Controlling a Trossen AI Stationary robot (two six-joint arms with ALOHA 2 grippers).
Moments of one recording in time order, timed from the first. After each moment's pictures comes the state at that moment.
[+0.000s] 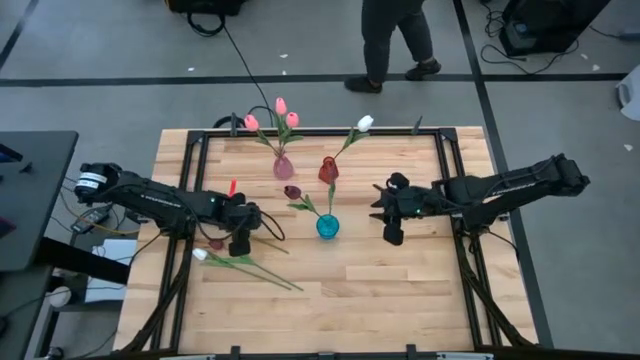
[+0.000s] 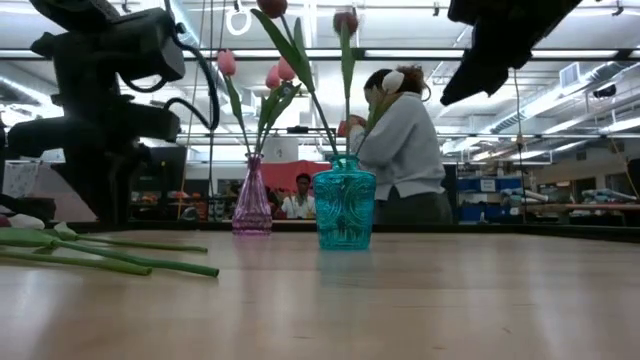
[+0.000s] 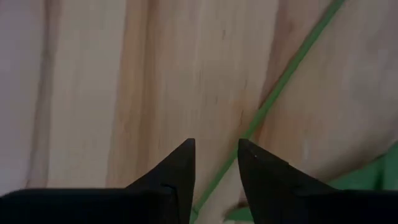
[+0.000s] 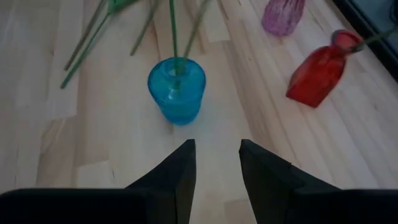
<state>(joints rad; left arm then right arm) -0.09 1.21 0.58 -0.66 -0.12 -0.24 0.13 1.10 0.83 -0.50 0.25 0.25</state>
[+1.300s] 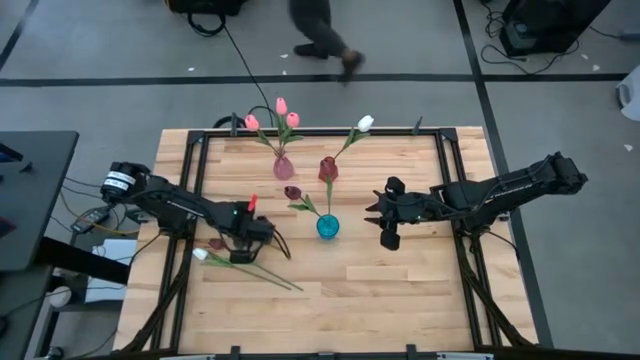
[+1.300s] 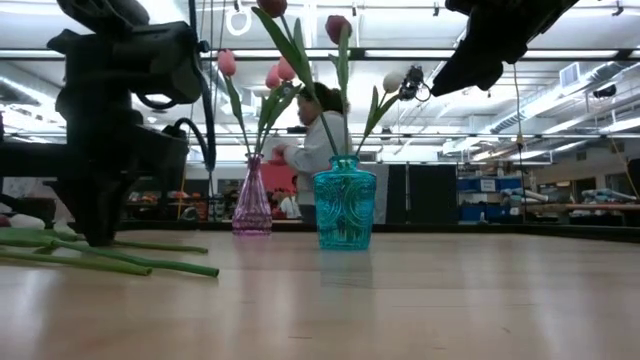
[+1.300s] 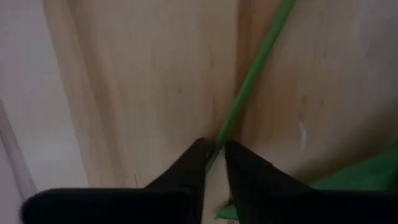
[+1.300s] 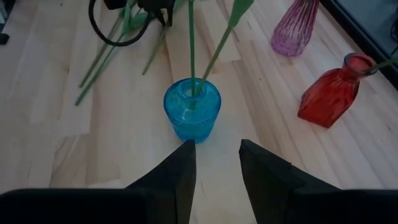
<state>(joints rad) -0.17 1.51 0.71 -0.75 -0.16 -0.16 0.18 1.13 0.81 -0.39 0.29 0.26</state>
